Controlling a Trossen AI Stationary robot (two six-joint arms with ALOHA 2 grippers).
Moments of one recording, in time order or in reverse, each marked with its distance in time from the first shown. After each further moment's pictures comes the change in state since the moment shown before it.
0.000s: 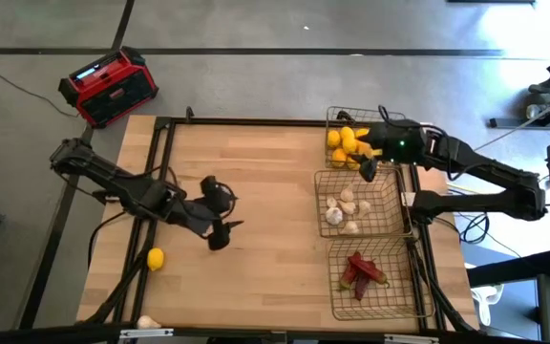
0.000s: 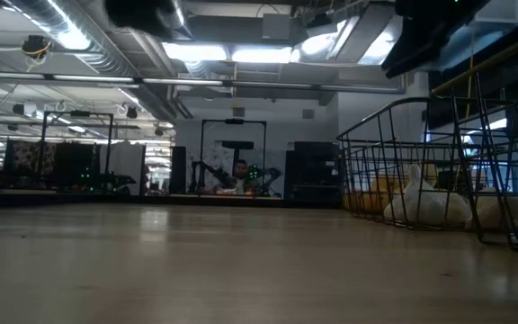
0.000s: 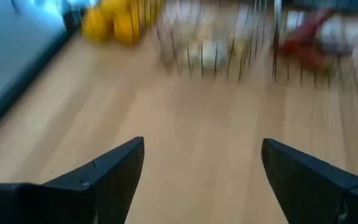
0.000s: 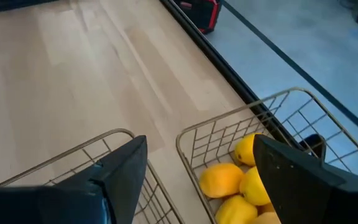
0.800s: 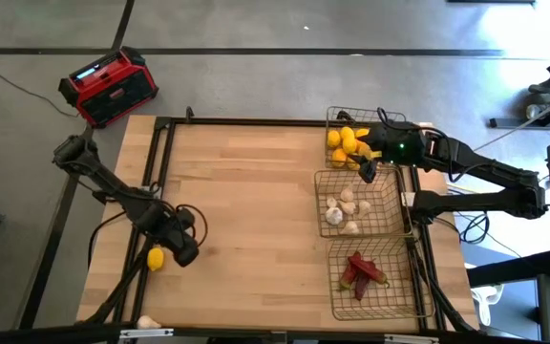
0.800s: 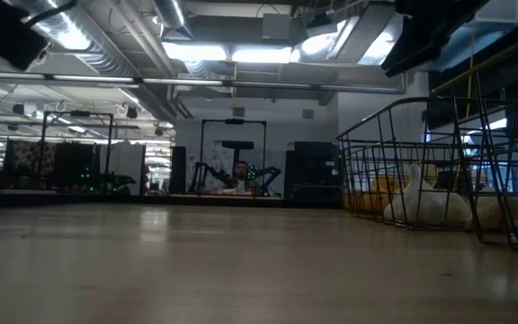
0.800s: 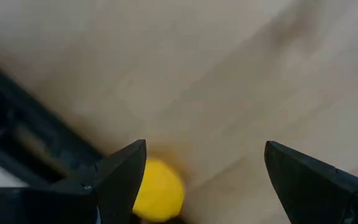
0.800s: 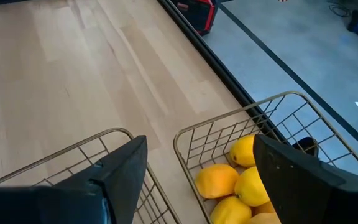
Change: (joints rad) left arm -0.208 0.001 -0.181 -0.548 0.632 -1.041; right arm 0.043 0.000 0.000 0.000 0.057 -0.008
